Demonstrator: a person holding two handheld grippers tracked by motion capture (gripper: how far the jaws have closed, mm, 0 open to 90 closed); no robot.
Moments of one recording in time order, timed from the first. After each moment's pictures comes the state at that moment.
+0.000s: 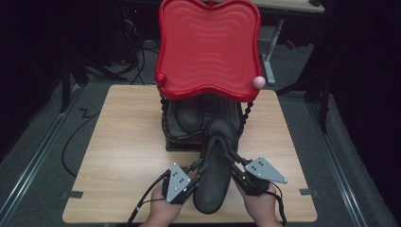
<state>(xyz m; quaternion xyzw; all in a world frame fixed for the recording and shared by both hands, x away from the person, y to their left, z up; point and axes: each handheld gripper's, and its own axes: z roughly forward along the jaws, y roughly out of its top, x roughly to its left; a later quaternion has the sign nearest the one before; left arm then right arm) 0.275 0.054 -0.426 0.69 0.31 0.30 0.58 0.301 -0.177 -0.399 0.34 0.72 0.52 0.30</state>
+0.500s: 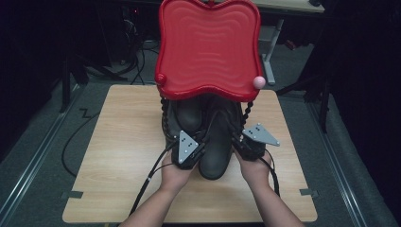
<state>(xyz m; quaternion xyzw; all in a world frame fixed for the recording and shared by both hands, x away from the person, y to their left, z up) 0.359 0.039 -0.418 0.67 0.34 0.33 0.57 0.384 -0.170 -0.382 0.37 0.70 0.51 0.34</state>
